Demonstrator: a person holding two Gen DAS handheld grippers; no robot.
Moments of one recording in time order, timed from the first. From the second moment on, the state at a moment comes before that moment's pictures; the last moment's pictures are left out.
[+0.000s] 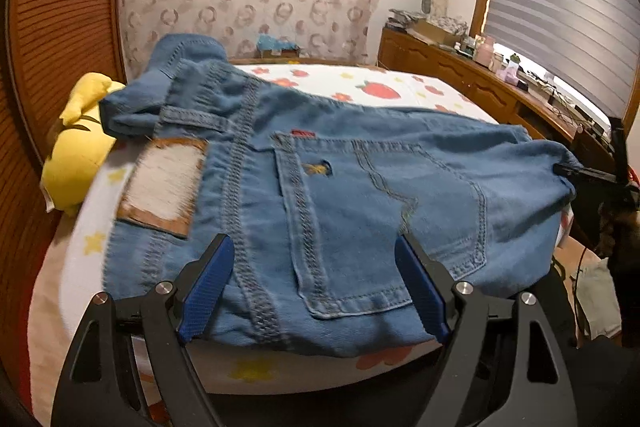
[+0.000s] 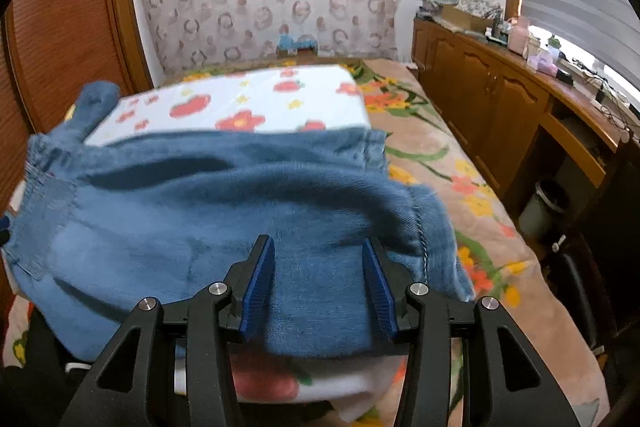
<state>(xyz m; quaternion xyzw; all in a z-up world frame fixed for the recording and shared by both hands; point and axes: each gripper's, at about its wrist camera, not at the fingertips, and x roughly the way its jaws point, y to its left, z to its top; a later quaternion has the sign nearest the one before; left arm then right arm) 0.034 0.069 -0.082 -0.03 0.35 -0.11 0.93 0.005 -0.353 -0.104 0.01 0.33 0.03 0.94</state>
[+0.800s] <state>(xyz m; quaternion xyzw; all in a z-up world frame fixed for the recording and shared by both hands) 0.033 0.052 -0.096 -0.02 0.37 -0.10 0.92 0.008 -0.335 -0.117 -0.04 0.34 0.01 0.94</state>
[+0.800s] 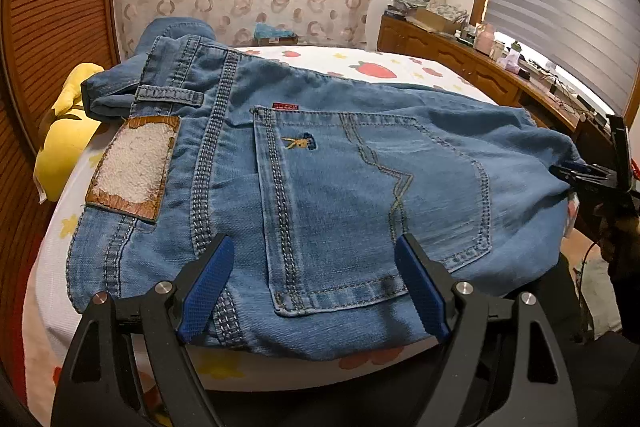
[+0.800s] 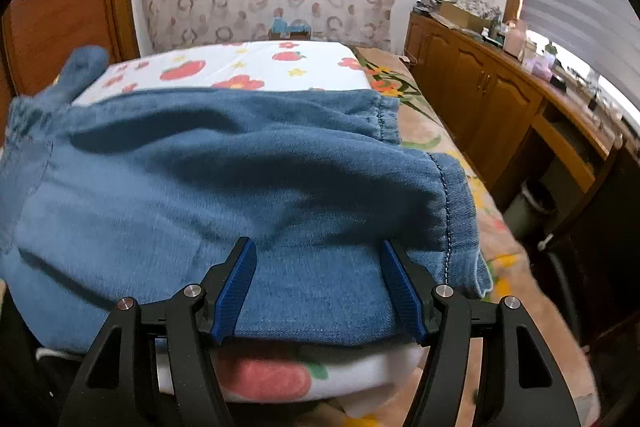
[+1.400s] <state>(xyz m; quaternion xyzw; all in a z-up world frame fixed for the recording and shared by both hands) 0.036 0.049 -0.098 -0.01 0.36 -0.10 0.93 -0.029 -0.403 -0.099 0.03 0.32 -0.03 0.95</state>
